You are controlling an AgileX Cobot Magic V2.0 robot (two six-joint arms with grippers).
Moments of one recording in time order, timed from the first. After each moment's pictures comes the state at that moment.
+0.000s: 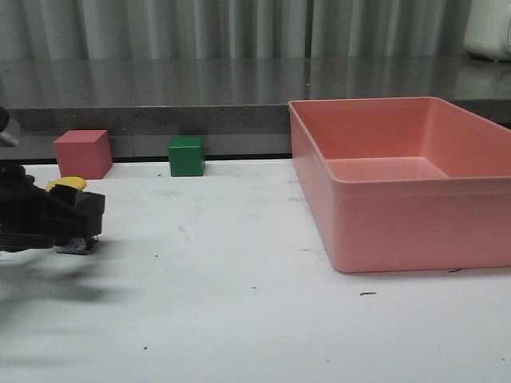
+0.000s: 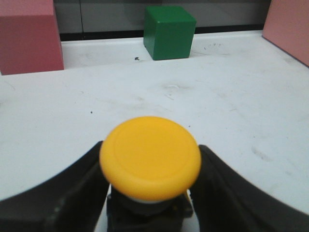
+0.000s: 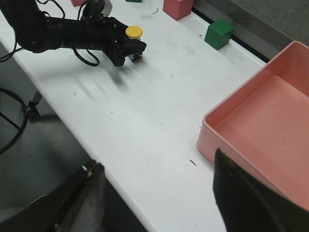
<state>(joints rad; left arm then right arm) -0.28 1.99 -0.46 0.10 -1.15 -0.14 0.79 0.64 -0.98 0.00 0.98 -0.06</state>
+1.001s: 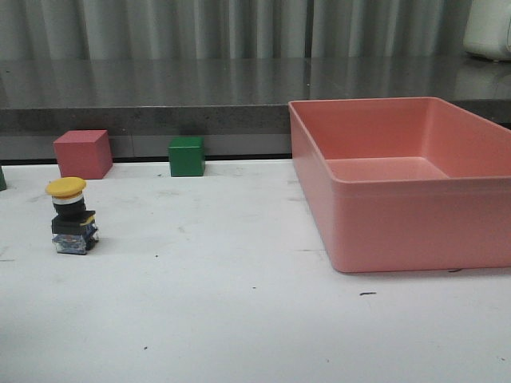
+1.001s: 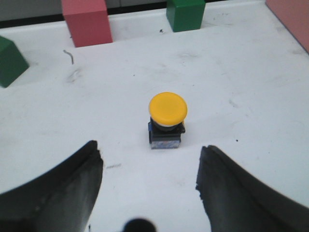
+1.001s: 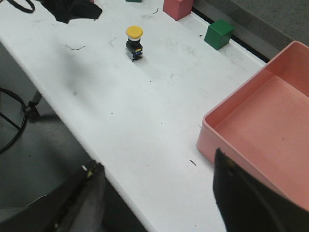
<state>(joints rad) -0.28 1.04 -0.52 0.16 0.17 -0.21 0.79 0.64 -0.98 0.00 0.98 -0.06</state>
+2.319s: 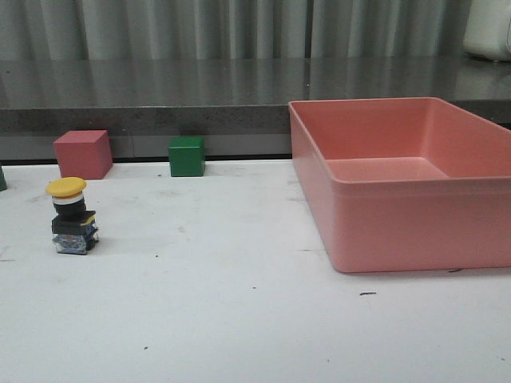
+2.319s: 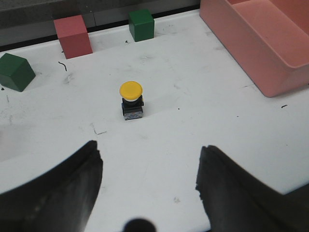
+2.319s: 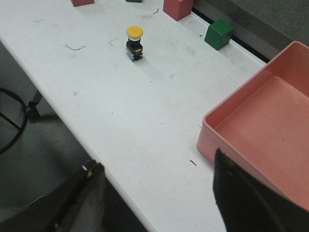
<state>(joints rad) -0.28 0.54 -0.82 -0.09 0.96 0.08 0.79 0.64 -0.98 0.00 0.98 -0.06</state>
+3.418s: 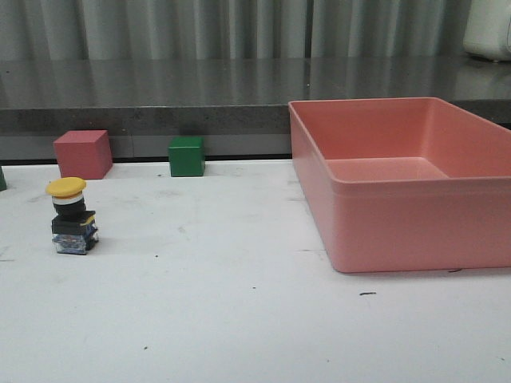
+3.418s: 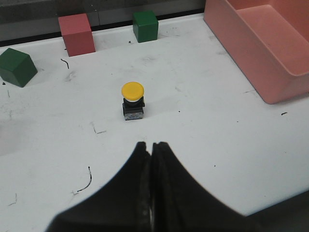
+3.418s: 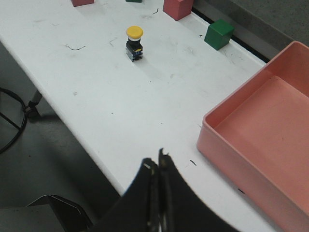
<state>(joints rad) -0.28 0.54 -0.82 -0.08 0.95 0.03 0.79 0.64 -0.98 0.00 0.98 -0.06</state>
